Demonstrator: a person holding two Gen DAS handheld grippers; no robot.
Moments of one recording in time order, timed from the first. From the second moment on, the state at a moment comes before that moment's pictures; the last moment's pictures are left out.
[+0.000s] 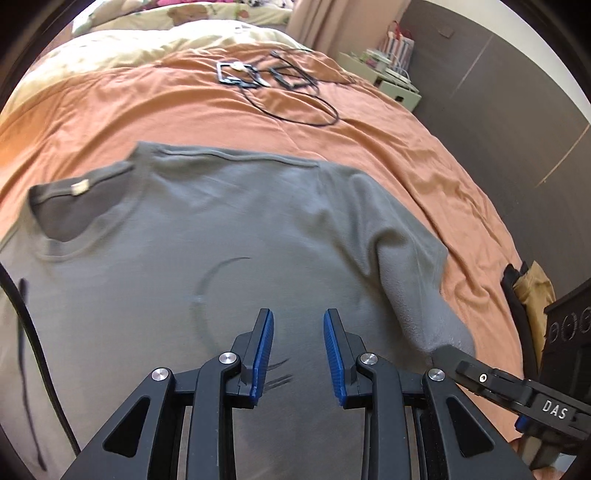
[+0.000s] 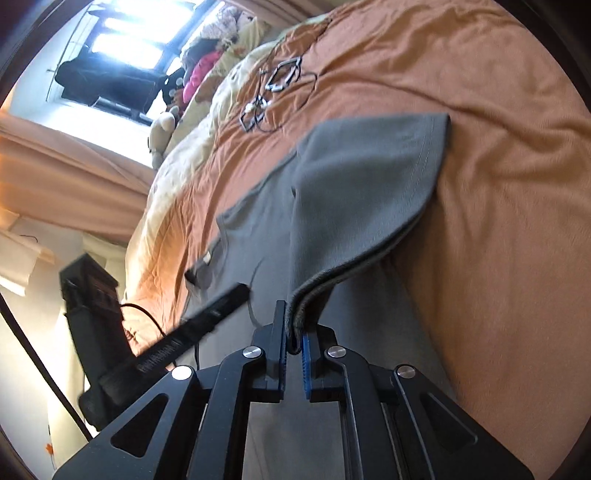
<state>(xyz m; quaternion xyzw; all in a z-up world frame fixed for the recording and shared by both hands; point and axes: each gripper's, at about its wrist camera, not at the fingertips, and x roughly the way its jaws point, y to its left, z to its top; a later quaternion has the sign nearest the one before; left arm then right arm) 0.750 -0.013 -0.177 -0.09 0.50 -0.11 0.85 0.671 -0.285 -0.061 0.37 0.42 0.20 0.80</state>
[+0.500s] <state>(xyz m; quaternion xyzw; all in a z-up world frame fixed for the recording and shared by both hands) 0.756 -0.011 -0.188 -0.08 0.50 -0.12 0.85 0.731 -0.370 -0.083 0.46 0.39 0.13 0.78</state>
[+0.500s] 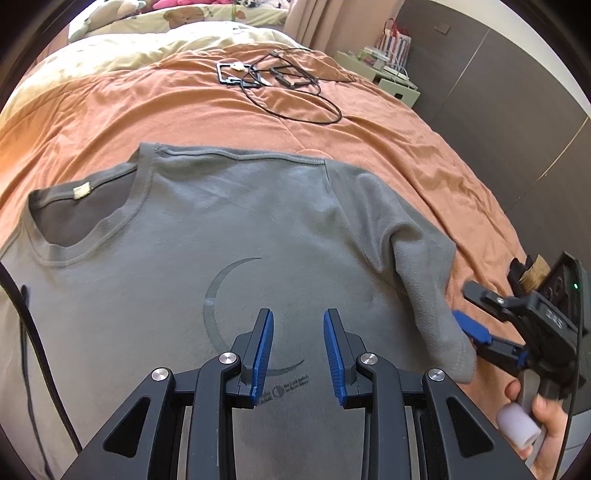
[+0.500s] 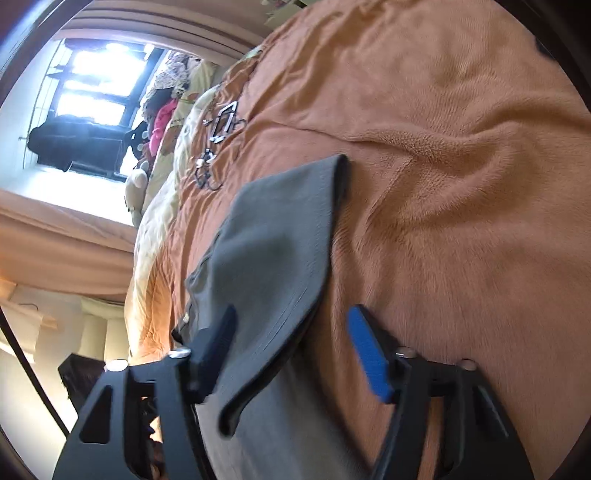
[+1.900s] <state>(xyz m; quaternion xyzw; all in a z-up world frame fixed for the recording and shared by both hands) 0.800 -0.003 -0.191 -0.06 0.49 -0.10 0.86 0.734 -0.265 -0.025 0.35 0.33 0.26 0.84</state>
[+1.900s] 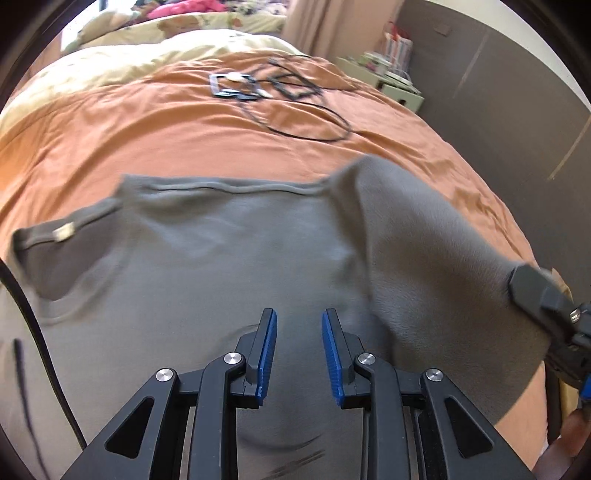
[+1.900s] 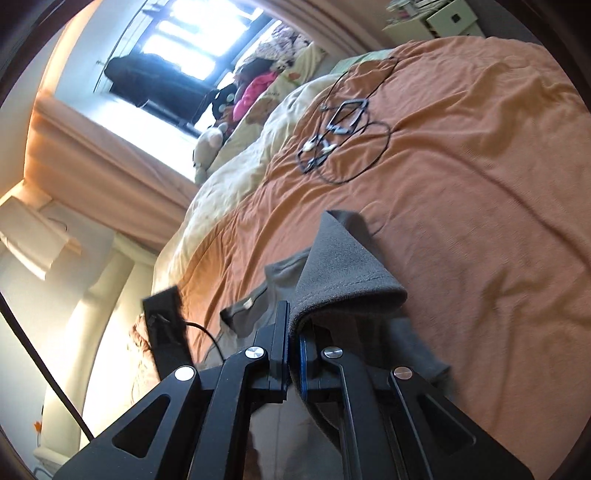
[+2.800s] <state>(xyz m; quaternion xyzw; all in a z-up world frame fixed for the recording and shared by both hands) 0.779 0.052 -0.190 -0.12 0.49 -0.10 0.86 0.767 -0.257 -0.029 0.27 0.38 0.21 0.86</state>
